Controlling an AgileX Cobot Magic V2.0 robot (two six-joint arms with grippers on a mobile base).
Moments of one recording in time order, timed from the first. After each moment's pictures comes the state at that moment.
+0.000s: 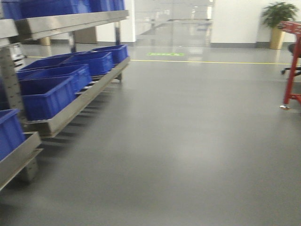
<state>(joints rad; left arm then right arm) -0.25 1.56 -1.97 -0.02 0.96 -0.11 0.36 1.66 -2.03 0.10 0.98 0.02</state>
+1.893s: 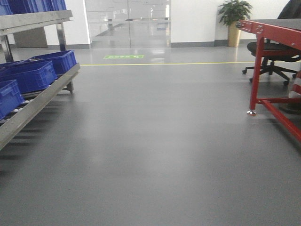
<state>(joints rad) -0.25 1.56 -1.97 -0.02 0.96 -0.11 0.36 1.66 -2.03 0.10 0.98 0.02</state>
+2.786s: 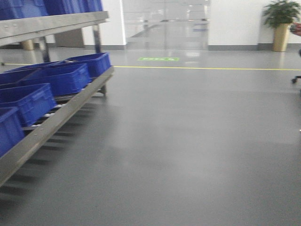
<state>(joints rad) -0.25 1.56 -1.97 -0.02 0.96 -0.11 0.36 1.66 -2.03 0.10 0.98 0.02</state>
